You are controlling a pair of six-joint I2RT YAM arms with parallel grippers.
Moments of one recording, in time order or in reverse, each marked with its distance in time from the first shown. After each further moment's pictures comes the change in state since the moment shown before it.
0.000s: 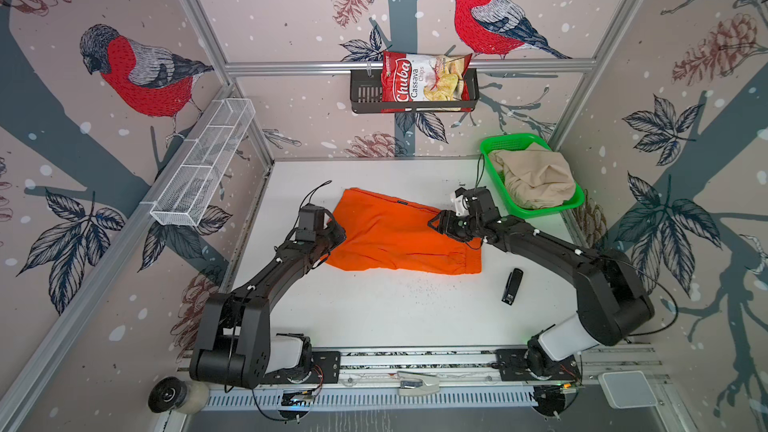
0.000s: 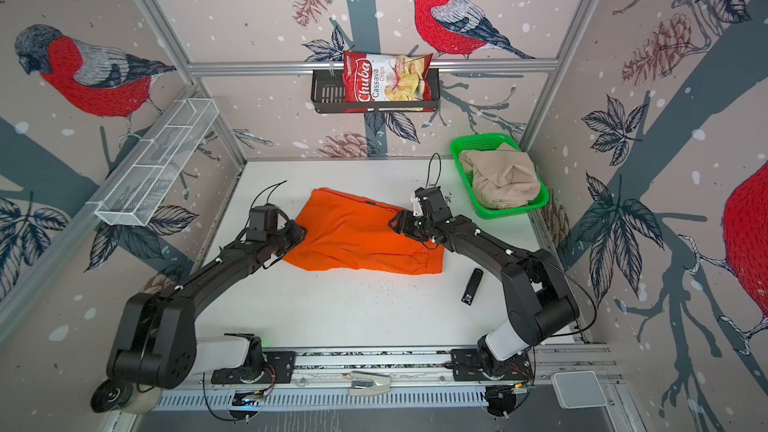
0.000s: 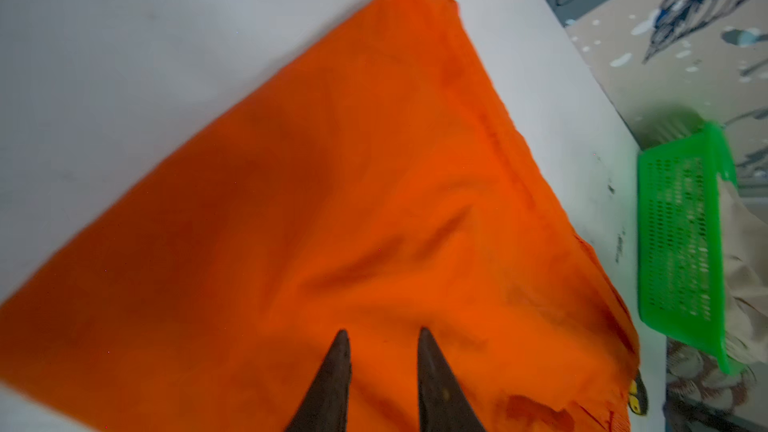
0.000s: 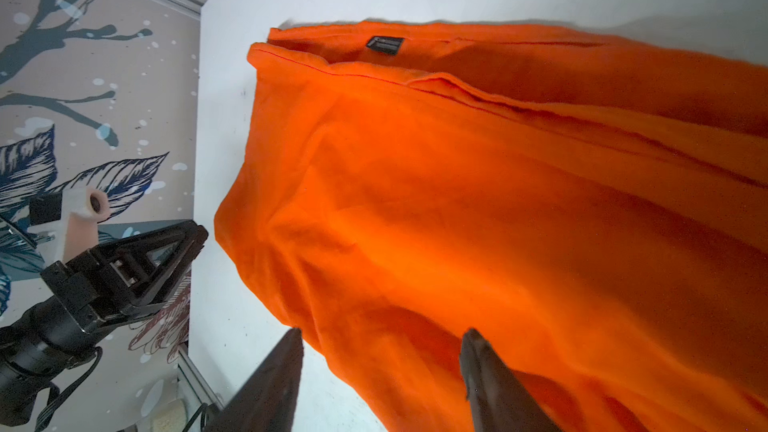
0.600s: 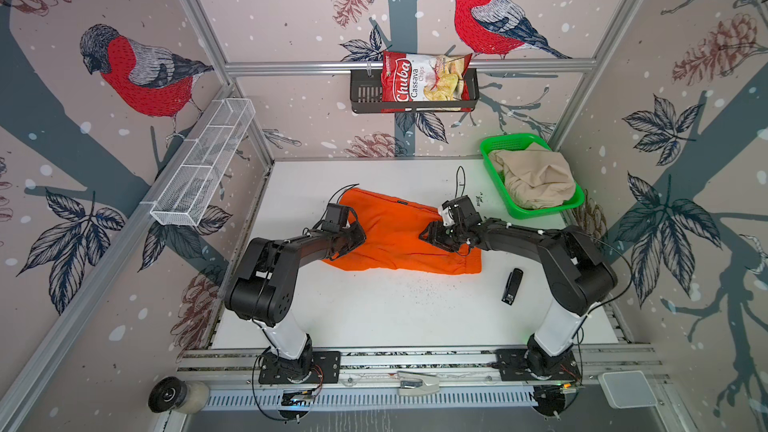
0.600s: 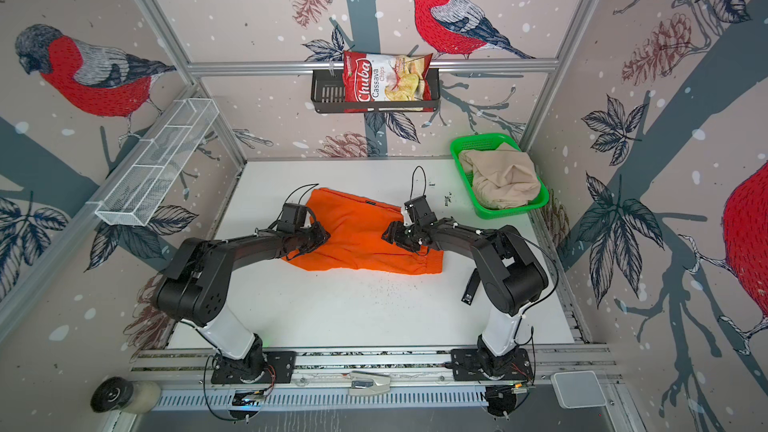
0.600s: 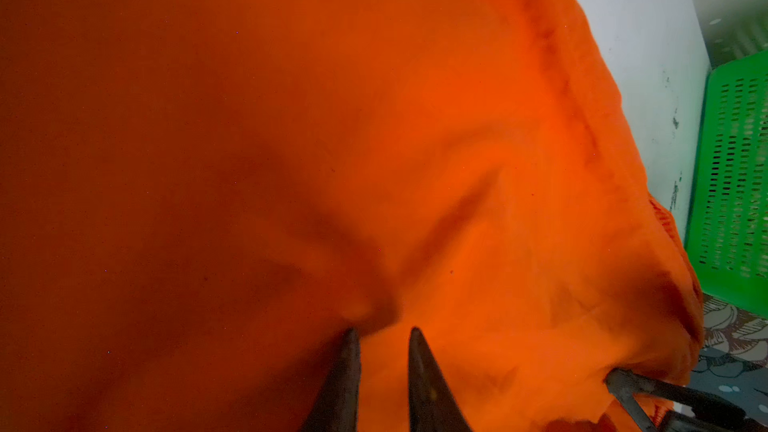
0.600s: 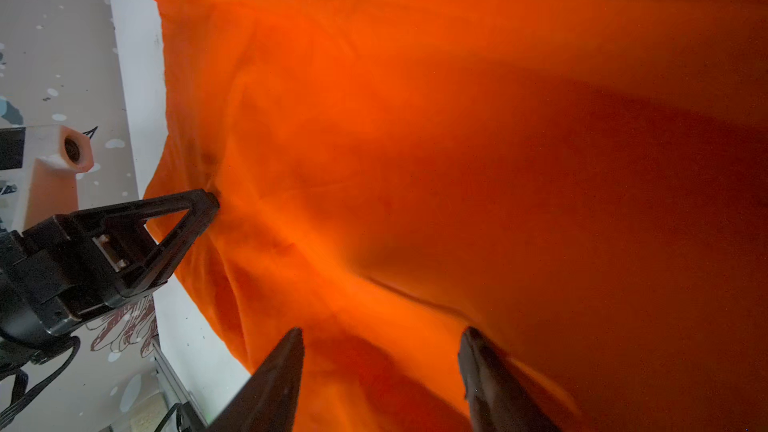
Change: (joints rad) left arm -0.085 0.349 0.072 0.128 0.048 -0.019; right arm 0.008 0.205 -0.033 0.082 -0.028 0.031
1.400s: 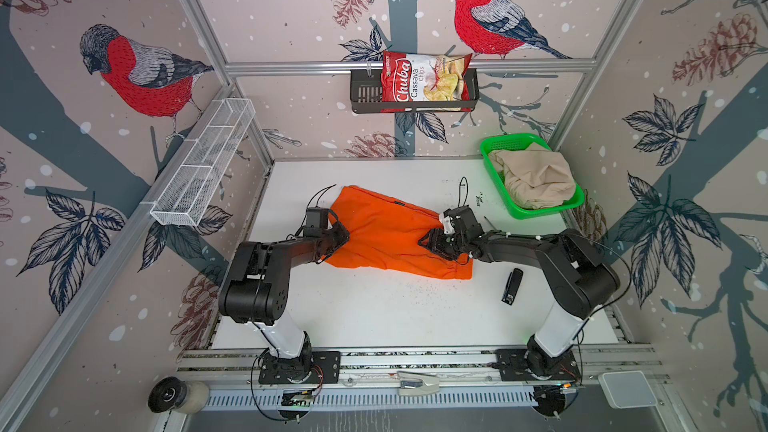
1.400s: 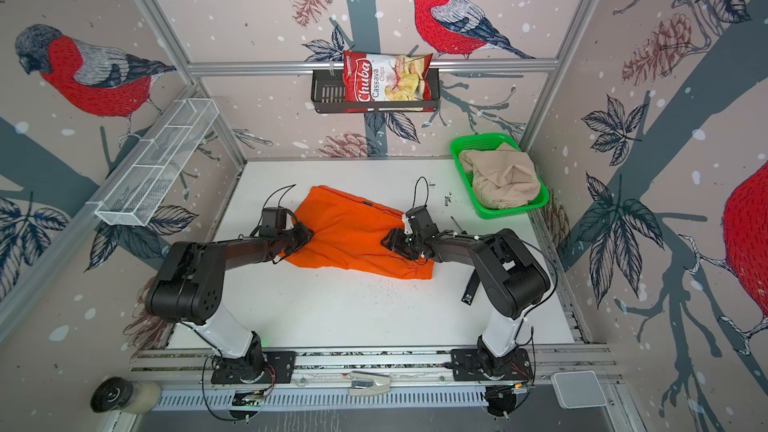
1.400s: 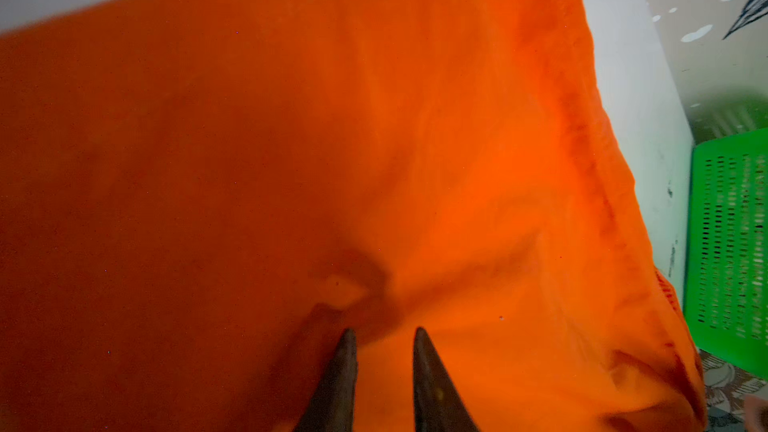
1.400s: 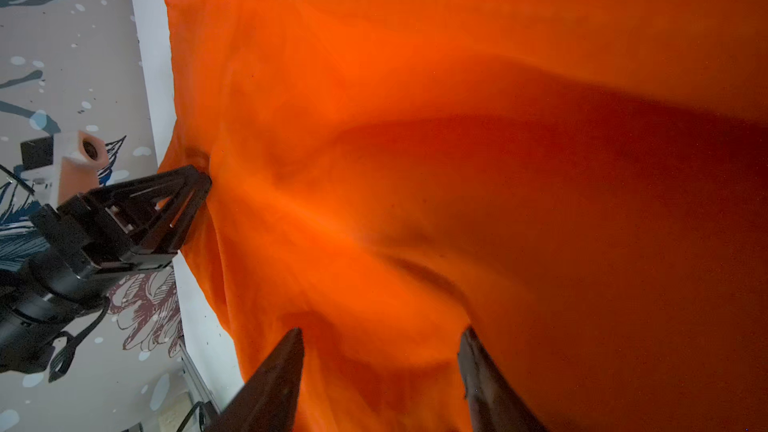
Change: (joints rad) left arm 0.166 -0.051 -0.077 0.071 -0.001 0.057; right arm 0.044 -0.026 -0.094 0.167 0.000 0.107
